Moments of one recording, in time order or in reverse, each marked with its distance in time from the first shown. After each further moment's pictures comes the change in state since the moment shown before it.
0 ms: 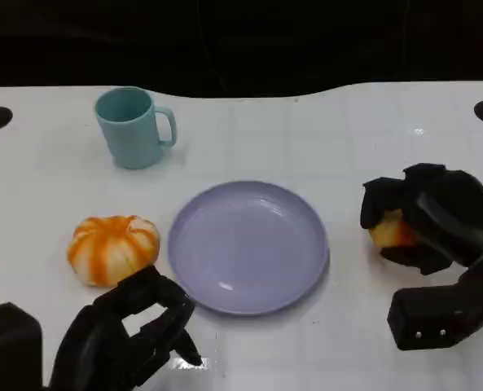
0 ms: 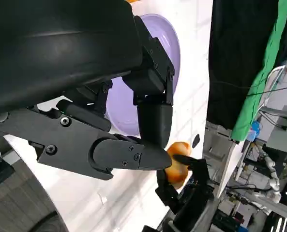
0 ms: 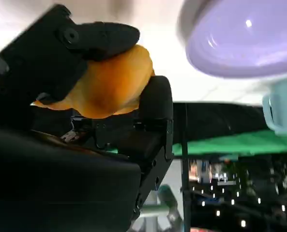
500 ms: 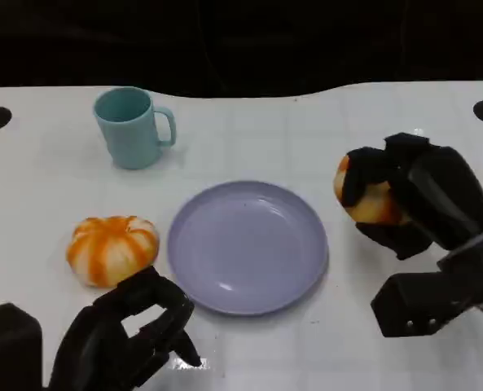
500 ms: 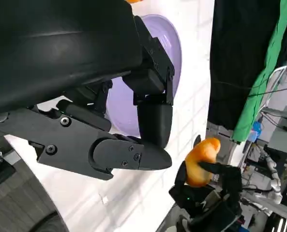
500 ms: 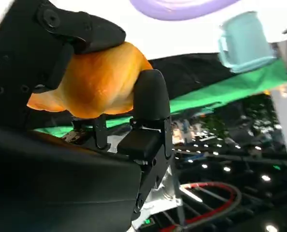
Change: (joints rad) left arm 0.000 0.001 0.001 0.006 0.001 -0.001 0.000; right arm -0.009 0.071 -0.051 -0.072 0.072 -0.091 -0.035
